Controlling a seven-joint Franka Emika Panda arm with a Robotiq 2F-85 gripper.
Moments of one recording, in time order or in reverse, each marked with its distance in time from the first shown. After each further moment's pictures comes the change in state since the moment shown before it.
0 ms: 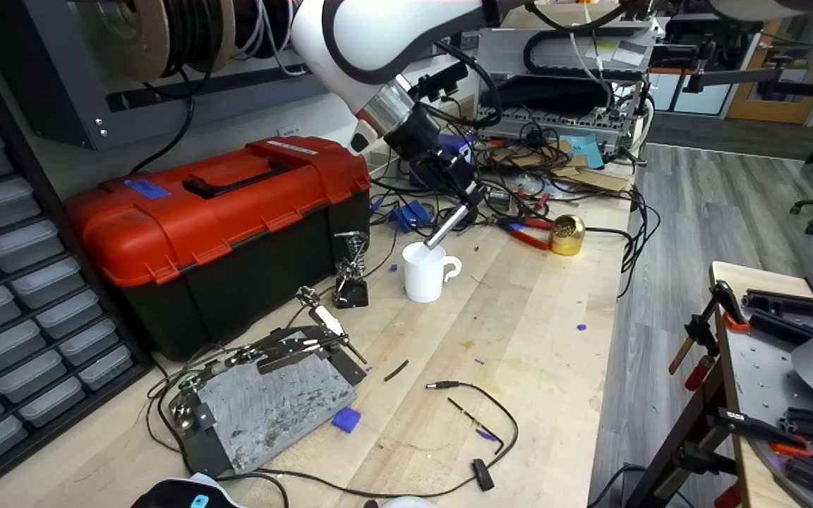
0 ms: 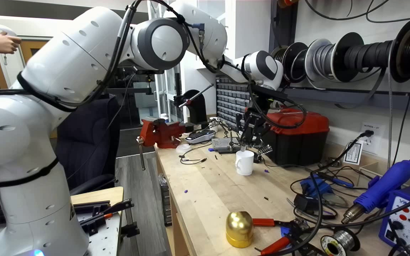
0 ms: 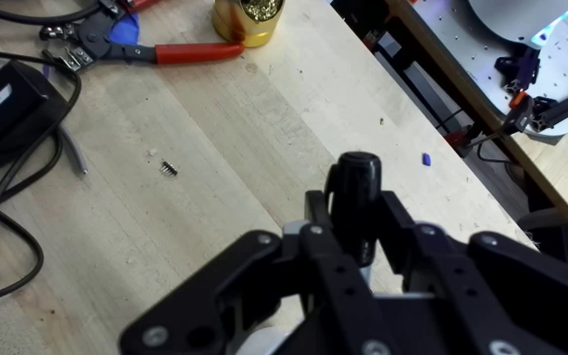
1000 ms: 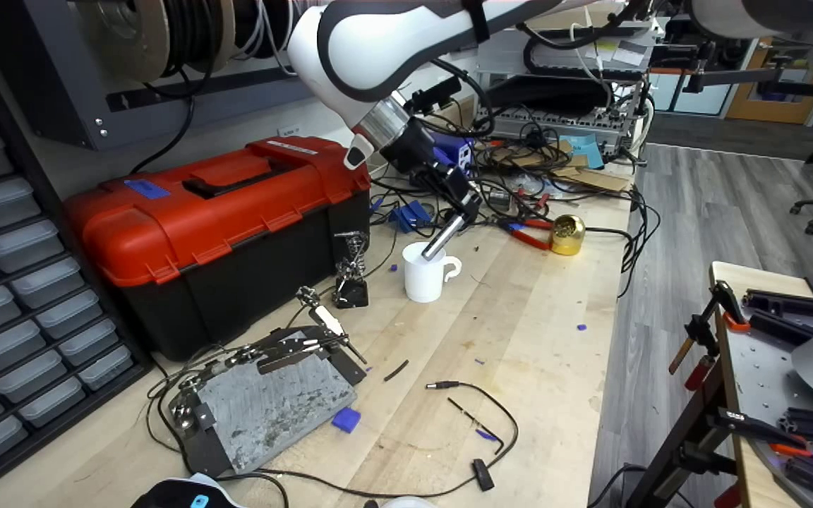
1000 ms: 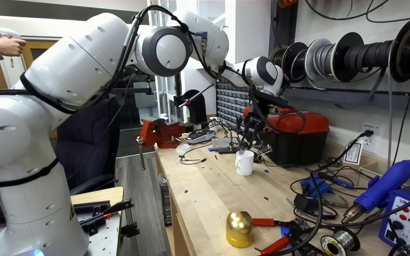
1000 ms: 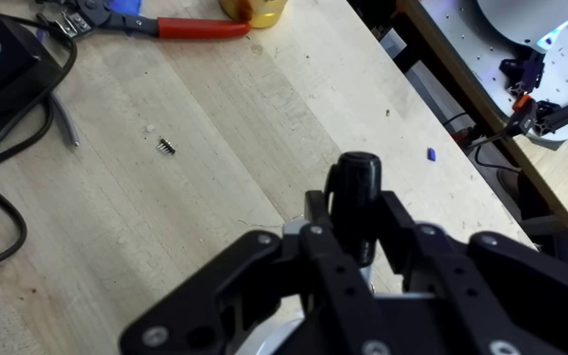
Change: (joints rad) arm 0.006 0.052 0.004 0.043 0.000 0.000 -0.043
